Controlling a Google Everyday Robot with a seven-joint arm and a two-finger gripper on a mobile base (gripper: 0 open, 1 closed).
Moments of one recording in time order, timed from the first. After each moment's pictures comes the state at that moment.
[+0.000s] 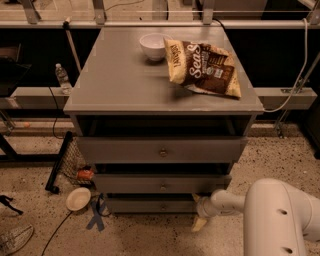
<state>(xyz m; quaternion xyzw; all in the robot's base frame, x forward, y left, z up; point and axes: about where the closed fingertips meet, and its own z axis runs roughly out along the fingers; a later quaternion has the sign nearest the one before) 0.585 -0.172 0.182 -0.67 0.70 0.06 0.24</state>
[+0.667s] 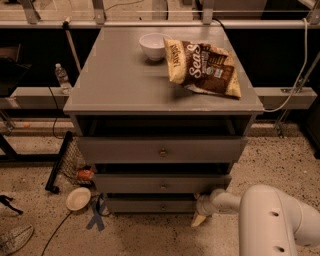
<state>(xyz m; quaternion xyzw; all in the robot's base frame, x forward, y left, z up) 0.617 -0.179 0.154 -0.66 0.70 0.04 0.26</state>
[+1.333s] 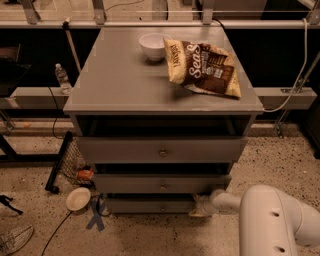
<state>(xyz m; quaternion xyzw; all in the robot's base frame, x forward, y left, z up) 0.613 -0.175 0.152 -0.67 0.70 0.04 0.26</state>
